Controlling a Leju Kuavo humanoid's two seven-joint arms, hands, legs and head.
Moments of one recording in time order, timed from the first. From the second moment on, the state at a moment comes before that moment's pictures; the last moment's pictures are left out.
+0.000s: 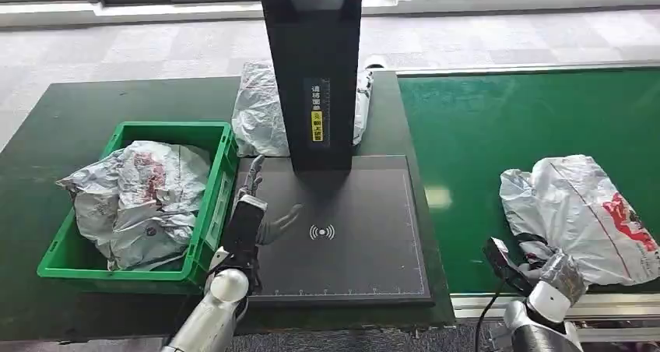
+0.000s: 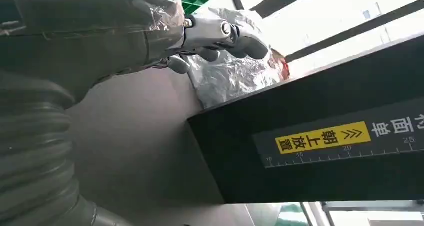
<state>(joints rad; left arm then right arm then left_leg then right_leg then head) -0.26 -0.22 -0.27 -1.05 -0.24 0.32 -0.29 -0.33 -0.08 -0.38 -0.59 1.55 -0.26 0.42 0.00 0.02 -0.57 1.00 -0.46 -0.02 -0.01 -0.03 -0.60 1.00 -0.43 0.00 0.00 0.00</state>
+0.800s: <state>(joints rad) -0.23 -0.22 -0.26 -1.09 -0.24 0.35 -0.29 -0.27 0.00 -0.34 -0.81 1.36 -0.63 0.08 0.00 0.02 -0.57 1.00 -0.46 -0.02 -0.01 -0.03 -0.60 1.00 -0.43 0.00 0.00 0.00</state>
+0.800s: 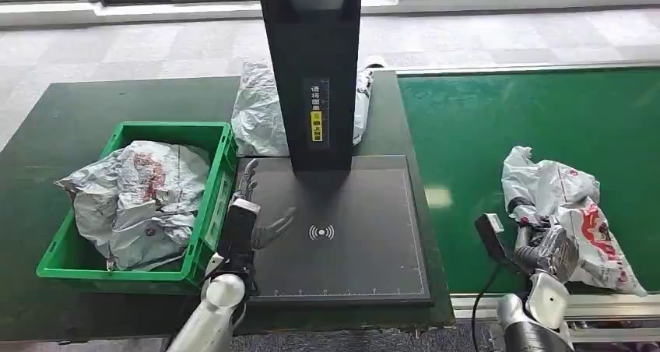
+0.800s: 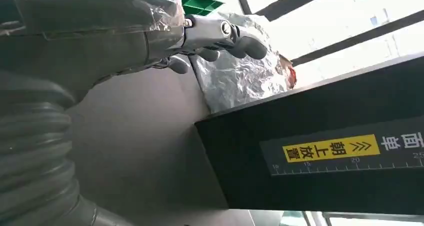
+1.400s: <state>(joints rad) -0.24 -0.21 -0.26 -1.12 -0.30 0.34 -0.33 -0.01 0.09 0.47 -1.42 1.25 -0.24 -0.14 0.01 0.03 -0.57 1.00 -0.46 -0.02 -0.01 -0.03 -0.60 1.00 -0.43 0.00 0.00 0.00</state>
